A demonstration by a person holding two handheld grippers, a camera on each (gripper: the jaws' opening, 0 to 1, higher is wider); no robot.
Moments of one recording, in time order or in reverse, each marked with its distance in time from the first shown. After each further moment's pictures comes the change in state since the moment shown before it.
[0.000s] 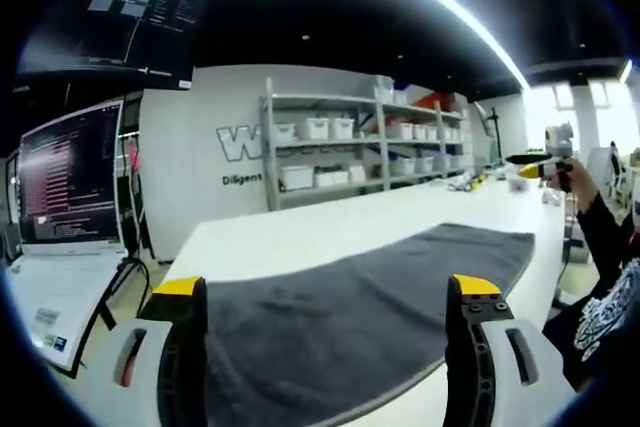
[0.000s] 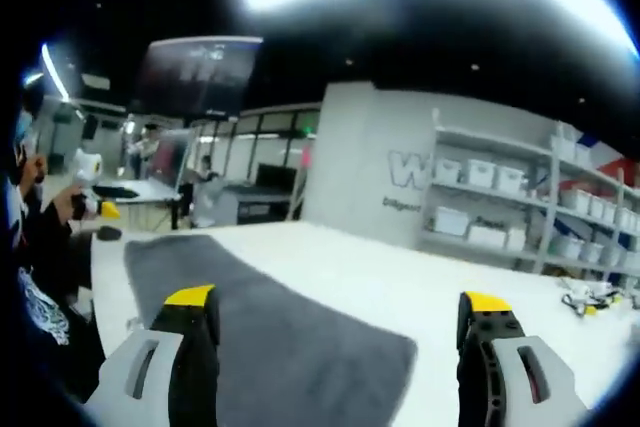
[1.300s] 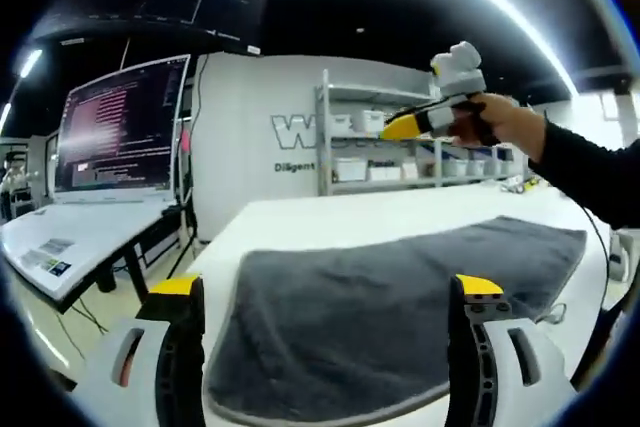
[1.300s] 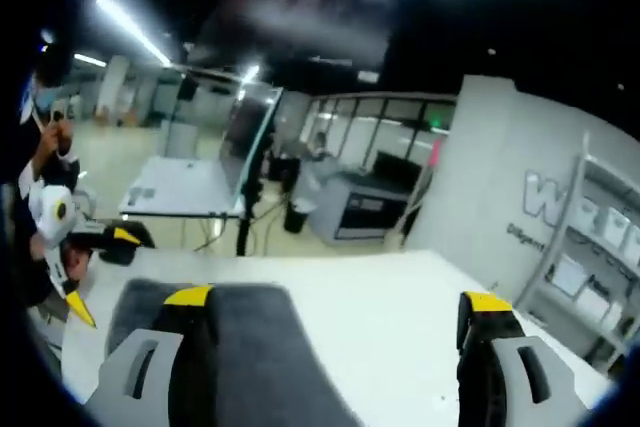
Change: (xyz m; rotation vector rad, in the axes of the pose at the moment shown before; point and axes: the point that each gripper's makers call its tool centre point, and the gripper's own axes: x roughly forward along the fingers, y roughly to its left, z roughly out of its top) left arm 0.013 0.064 -0.053 -0.076 0.012 0.233; right arm 0.332 0.243 0.093 -0.229 0.069 0.476
